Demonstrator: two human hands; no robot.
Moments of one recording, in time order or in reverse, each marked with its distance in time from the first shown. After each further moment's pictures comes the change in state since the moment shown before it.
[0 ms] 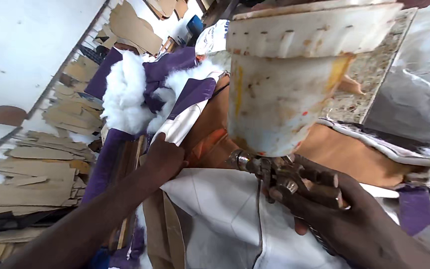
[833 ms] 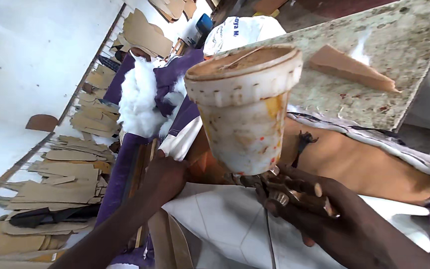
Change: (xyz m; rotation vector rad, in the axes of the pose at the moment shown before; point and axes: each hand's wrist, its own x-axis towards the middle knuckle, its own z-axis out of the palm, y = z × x) left_hand -0.025 -0.005 0.011 -0.169 0.169 -0.057; right_hand 0.032 0.014 -0.002 -0.120 -0.123 -0.127
